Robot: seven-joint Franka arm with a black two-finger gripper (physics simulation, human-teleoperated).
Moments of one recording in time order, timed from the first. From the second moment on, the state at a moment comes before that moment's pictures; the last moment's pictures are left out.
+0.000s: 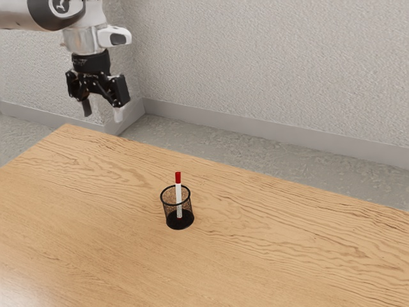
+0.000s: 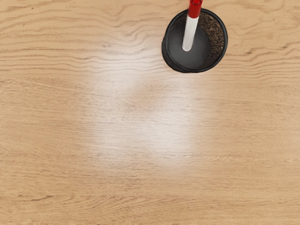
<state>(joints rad) 0.05 -0.06 -0.06 -1.61 -0.02 1.43 -0.03</state>
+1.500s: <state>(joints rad) -0.07 0.54 0.01 -1.49 -0.07 1.85 -0.10</state>
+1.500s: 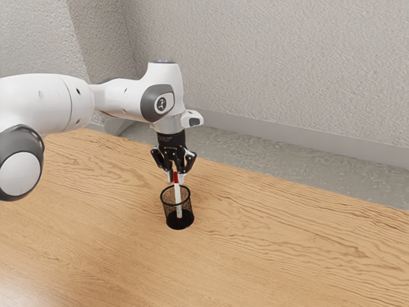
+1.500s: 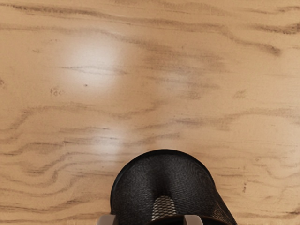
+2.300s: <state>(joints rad) -0.09 0.26 -0.02 -1.54 -0.05 1.71 -0.10</state>
